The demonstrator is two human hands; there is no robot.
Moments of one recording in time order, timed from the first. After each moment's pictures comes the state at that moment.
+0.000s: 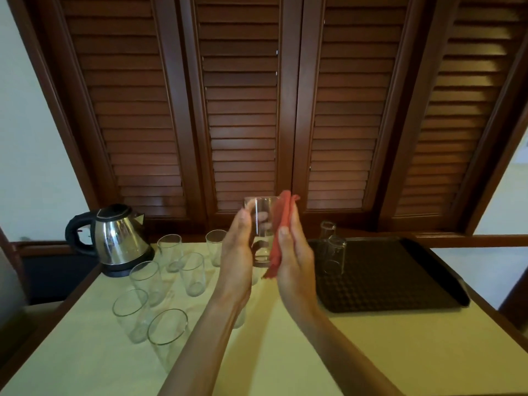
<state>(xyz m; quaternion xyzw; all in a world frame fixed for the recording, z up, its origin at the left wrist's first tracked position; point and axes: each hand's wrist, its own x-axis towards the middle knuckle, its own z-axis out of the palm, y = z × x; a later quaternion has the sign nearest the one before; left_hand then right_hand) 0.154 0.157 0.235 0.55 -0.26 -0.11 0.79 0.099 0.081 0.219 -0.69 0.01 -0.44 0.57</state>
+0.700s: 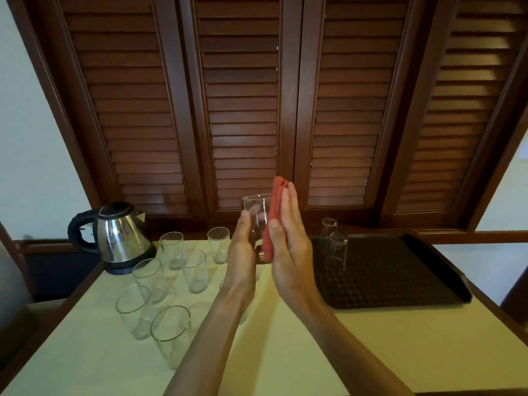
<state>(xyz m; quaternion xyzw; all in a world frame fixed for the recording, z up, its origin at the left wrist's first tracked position) 0.152 0.156 0.235 0.55 -0.25 -0.14 0.78 0.101 0.086 0.229 -0.73 0.01 -0.45 0.52</state>
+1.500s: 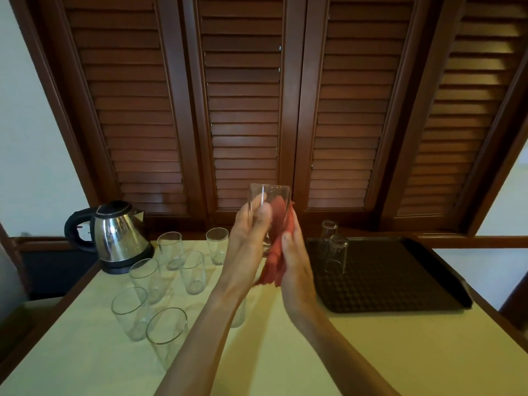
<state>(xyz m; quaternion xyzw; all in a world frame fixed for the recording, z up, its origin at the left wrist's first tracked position) 0.160 0.153 0.243 0.61 -0.32 -0.07 0.72 0.094 0.084 0.217 -0.65 -0.02 -0.35 0.68</state>
